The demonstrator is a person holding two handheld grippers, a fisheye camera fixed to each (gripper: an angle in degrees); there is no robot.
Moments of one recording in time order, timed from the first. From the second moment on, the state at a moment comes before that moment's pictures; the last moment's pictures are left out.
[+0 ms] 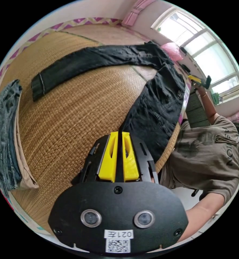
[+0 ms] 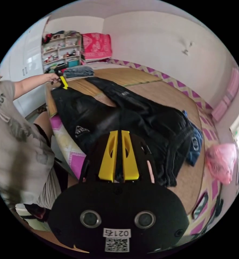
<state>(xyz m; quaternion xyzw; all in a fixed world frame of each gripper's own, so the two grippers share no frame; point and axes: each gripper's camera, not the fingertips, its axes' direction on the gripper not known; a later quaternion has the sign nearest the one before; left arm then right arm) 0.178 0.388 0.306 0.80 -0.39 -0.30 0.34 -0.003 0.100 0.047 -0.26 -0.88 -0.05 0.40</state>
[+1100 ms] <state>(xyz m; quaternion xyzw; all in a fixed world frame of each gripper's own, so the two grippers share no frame) 0.193 0.165 0.405 0.83 -0.39 -0.35 0.16 -0.032 0.110 0.020 -0.42 -0.66 -0.27 0.57</state>
